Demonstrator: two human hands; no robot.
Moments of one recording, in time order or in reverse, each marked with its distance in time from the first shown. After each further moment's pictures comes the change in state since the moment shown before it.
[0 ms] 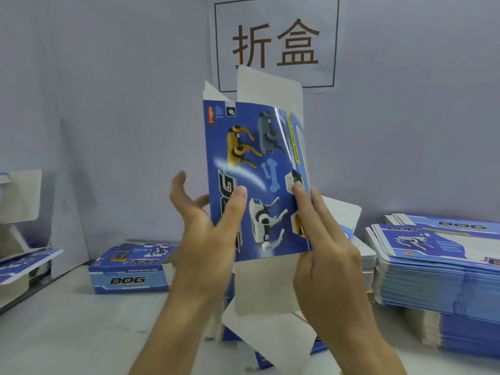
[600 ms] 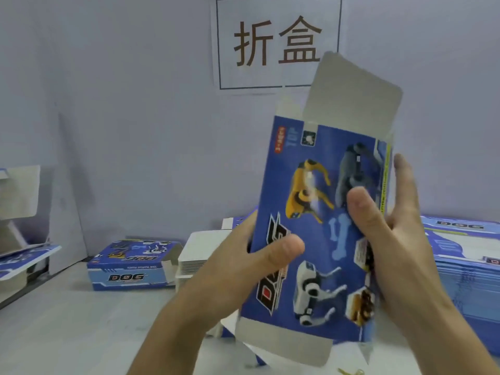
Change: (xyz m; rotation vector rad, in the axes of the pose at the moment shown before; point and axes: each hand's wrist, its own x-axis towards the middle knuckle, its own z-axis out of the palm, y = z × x) left_hand -0.011 -0.008 -0.011 0.108 -0.636 -0.195; right_hand 0.028 -0.001 -0.059 0.539 -0.022 0.463
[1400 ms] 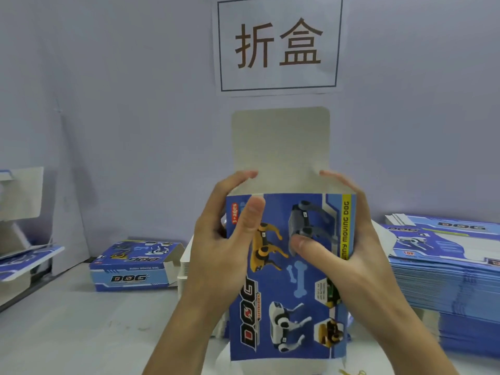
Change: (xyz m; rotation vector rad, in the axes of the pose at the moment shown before) left_hand 0.010 0.001 0.005 -0.062 0.464 0.375; right_hand -0.011 0.016 0.021 0.065 -0.212 -0.110
